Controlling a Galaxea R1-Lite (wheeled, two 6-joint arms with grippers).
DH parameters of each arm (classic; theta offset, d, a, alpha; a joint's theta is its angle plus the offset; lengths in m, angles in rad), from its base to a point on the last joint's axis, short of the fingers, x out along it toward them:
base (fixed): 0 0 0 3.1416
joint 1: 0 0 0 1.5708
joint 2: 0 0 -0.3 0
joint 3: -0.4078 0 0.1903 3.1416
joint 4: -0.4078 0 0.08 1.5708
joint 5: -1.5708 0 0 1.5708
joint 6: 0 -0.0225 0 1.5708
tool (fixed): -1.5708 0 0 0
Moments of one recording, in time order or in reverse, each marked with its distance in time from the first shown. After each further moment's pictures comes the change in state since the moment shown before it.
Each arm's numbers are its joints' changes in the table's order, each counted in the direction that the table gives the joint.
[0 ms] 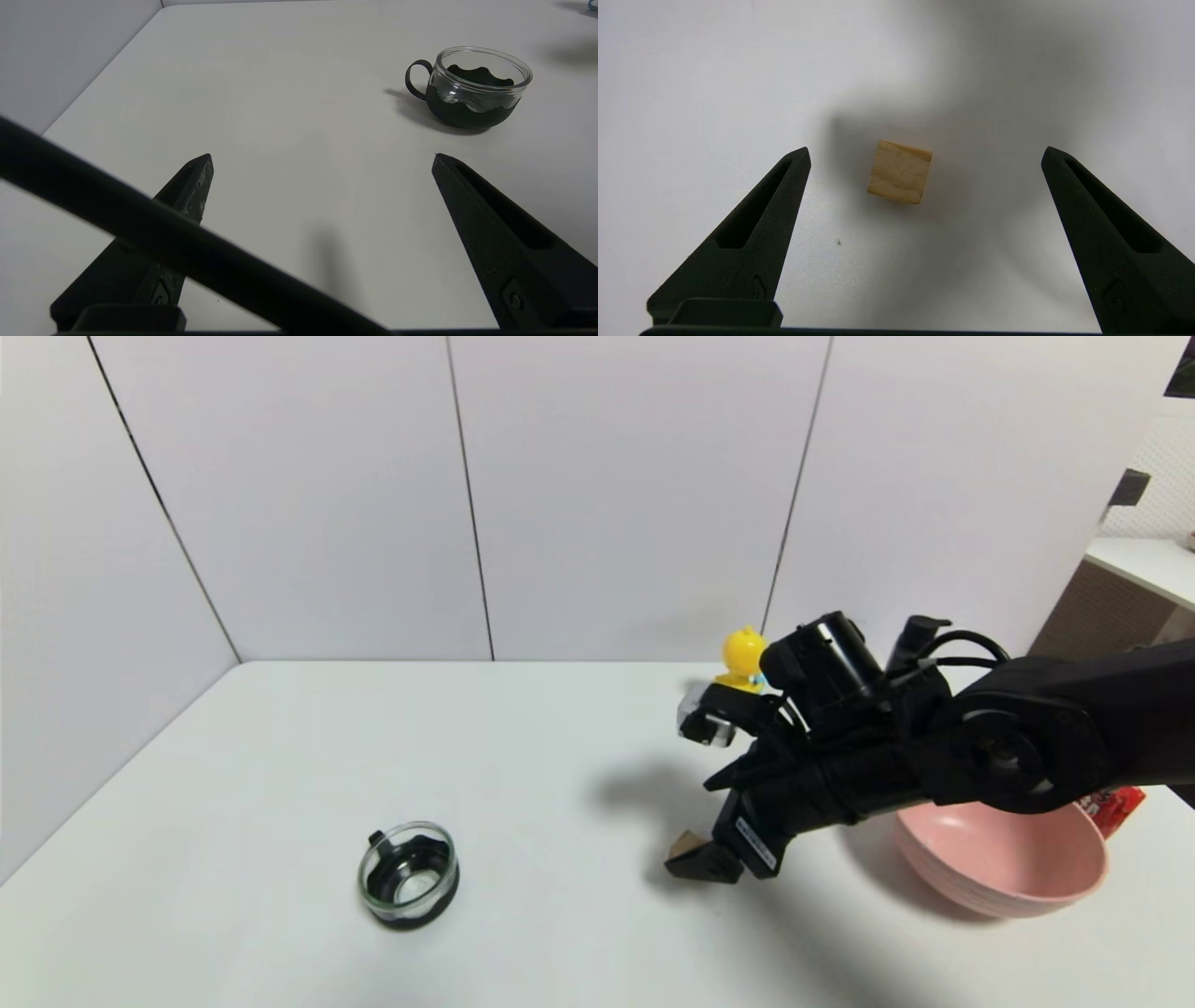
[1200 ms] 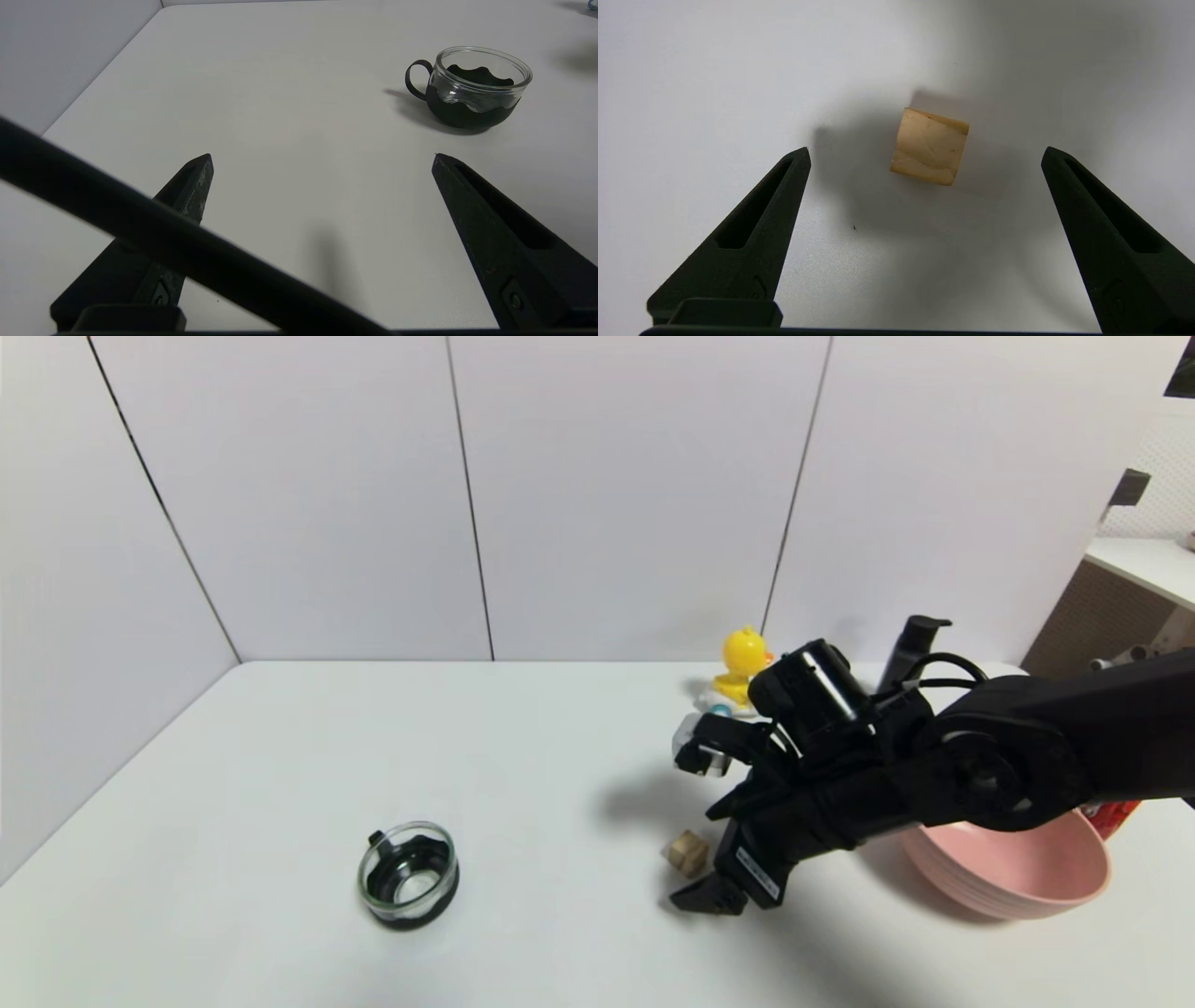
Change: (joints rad) left arm 0.000 0.000 0.000 0.000 0.000 0.000; right arm -0.014 0.029 0.034 -0.023 0.001 0.006
